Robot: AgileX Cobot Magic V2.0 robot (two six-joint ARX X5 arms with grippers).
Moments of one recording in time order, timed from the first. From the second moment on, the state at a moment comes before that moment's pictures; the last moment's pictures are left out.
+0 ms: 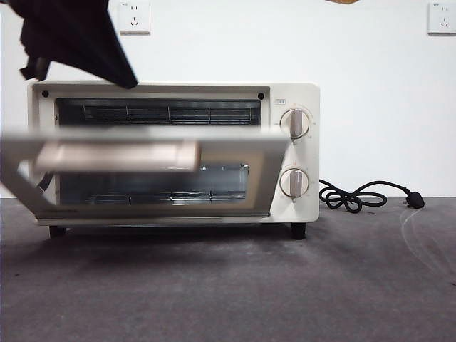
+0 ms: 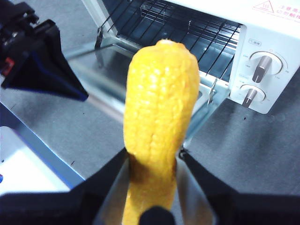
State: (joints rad) left arm -0.47 1.30 1.12 -0.90 0.59 0.09; right arm 0.86 1.05 1.21 -0.87 0.01 0.24
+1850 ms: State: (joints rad) left arm -0.54 0.69 1.12 -0.97 -0.17 0.04; right arm 0.95 1.56 1.21 -0.32 0.01 -0.07
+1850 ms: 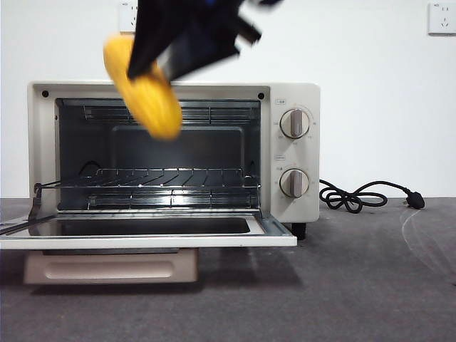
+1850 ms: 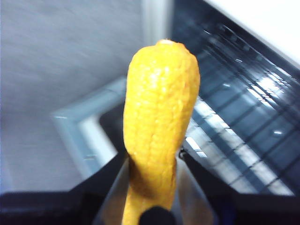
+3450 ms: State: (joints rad) left arm -0.54 0.65 1.12 -1.05 -0.21 0.04; right arm 0.95 1.83 1.21 0.09 0.45 -0.91
